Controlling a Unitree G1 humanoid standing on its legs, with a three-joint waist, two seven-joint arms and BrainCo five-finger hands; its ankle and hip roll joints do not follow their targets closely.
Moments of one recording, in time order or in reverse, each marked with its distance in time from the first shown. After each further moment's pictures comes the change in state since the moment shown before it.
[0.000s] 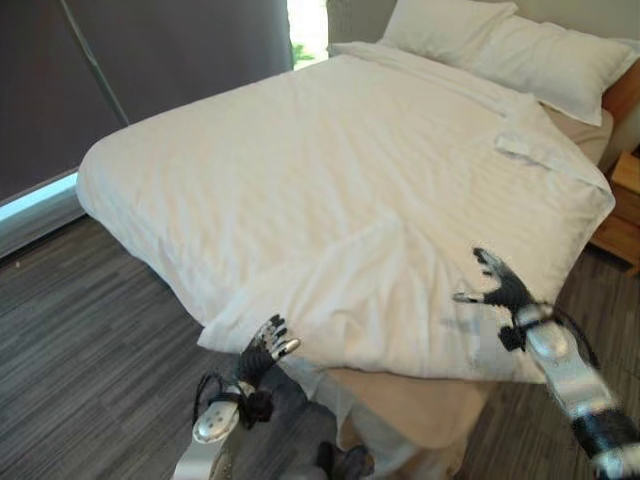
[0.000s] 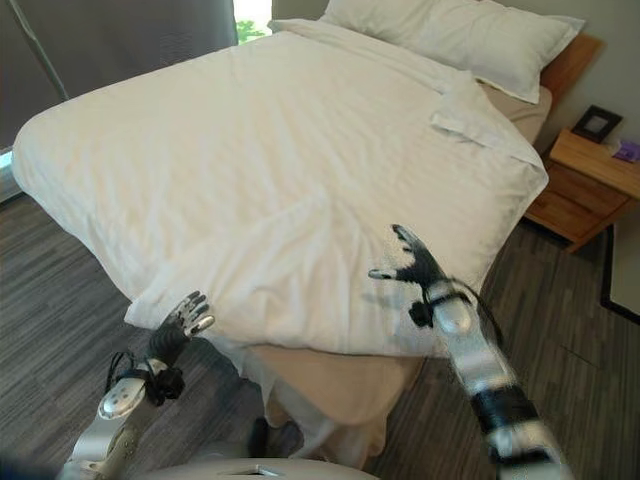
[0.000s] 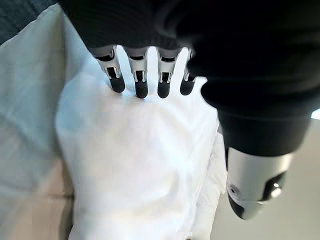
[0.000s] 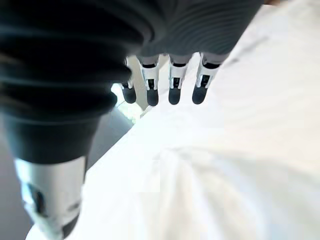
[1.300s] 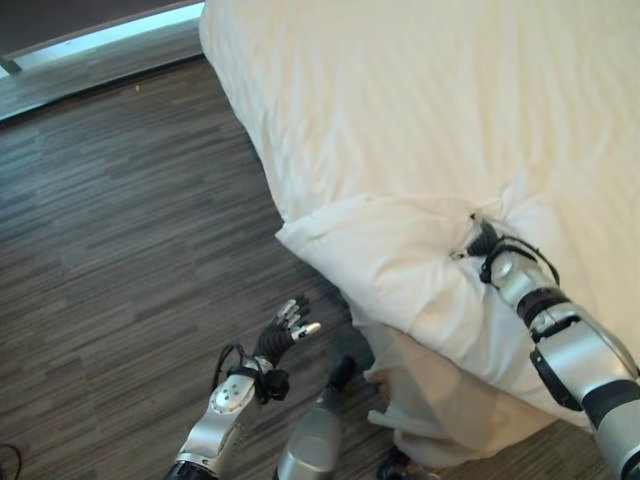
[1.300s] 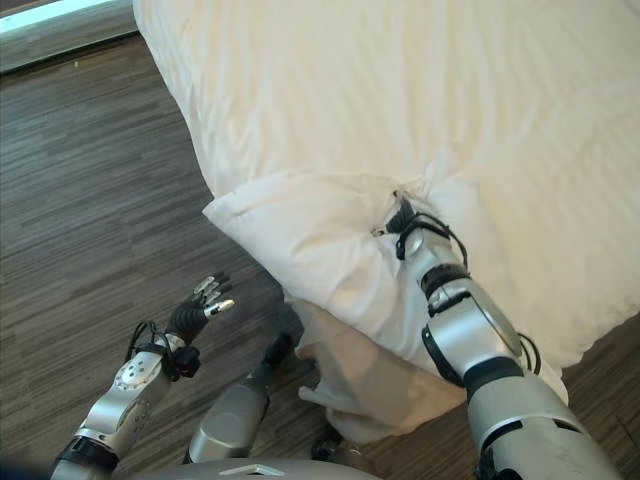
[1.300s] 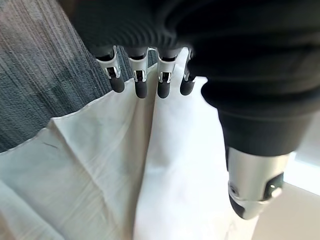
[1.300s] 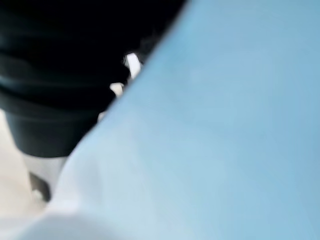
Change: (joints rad) left arm -0.142 0.066 -0.070 -0.002 -0.031 0.011 0.039; right arm -0.517 0.281 0.171 0.894 -0.205 0.060 -0.155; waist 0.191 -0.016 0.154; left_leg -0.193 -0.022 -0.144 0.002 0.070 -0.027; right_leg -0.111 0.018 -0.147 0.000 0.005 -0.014
